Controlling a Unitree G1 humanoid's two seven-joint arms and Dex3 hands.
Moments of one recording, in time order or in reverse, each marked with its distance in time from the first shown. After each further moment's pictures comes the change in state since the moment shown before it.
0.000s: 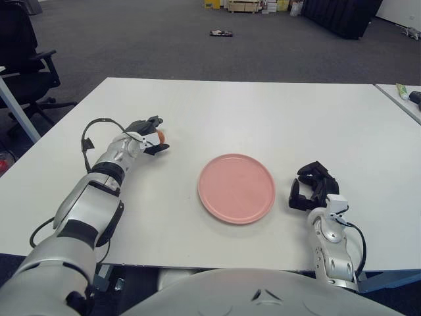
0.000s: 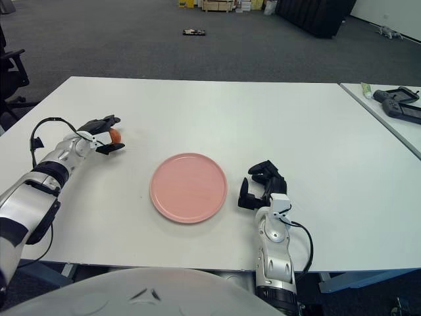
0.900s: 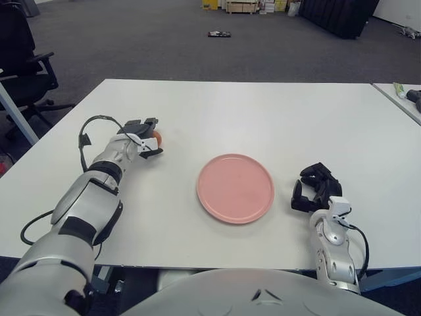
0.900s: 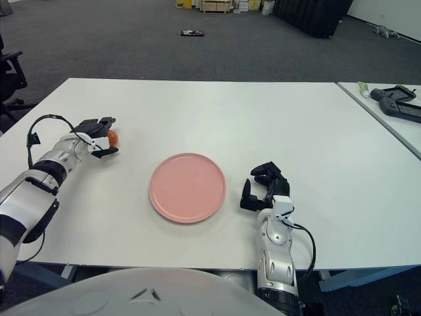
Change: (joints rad) left arm -0.025 0.006 -0.107 0.061 0.087 0.012 0.047; right arm 0.012 0.000 -0.013 -0.005 -0.001 -0.021 0.000
